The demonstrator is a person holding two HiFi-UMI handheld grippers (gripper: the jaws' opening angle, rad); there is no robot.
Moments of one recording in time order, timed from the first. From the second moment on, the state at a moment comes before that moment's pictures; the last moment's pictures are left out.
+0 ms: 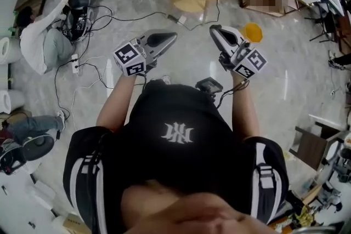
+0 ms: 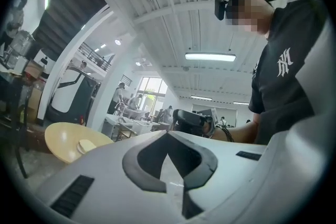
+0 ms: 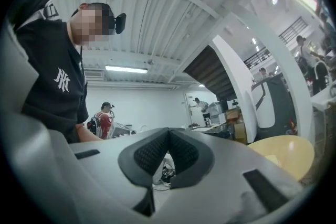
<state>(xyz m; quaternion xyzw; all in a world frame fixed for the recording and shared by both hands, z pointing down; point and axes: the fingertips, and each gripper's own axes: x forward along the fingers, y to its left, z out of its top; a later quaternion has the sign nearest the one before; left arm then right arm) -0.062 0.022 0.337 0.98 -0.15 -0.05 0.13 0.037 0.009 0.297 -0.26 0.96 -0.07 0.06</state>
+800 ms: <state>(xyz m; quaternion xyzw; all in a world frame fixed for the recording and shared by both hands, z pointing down) -0.008 0.176 0.362 0.97 -0.18 0.01 0.18 0.065 0.187 0.339 -0.18 0.97 -0.14 0.10</state>
